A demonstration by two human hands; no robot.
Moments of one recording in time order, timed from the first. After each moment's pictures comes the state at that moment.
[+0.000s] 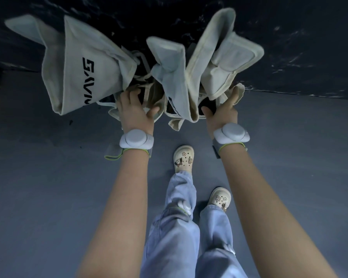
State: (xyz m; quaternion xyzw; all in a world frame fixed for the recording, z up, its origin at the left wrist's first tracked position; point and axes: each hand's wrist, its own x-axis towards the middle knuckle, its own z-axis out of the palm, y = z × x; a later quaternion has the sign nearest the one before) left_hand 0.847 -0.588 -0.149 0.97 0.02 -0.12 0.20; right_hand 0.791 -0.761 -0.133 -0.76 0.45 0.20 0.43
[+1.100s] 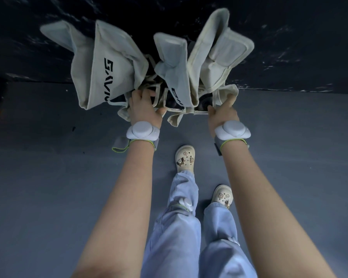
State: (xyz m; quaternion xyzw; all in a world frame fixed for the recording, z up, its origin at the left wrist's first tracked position) left_hand 0.844 -0.595 -0.136 0.96 -0.01 -0.18 0.21; right_hand 0.775 -0.755 -0.125 -0.79 0.44 0.25 0.35
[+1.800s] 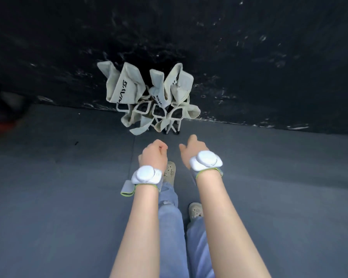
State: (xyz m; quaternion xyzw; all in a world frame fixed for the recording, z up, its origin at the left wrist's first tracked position) left_hand 0.637 -0.609 0.047 0.93 0.04 -0.23 0.29; right_hand 0.619 -0.727 0.093 -0.85 0.29 0.32 0.31
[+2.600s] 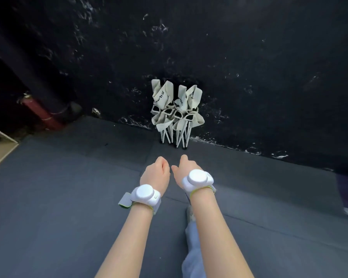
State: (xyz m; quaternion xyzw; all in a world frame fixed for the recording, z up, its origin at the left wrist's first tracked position) left_hand 0.301 -0.487 0.201 0.93 0.03 -0.12 0.35; right_hand 0.288 -0.592 0.254 -0.93 0.14 0.23 0.26
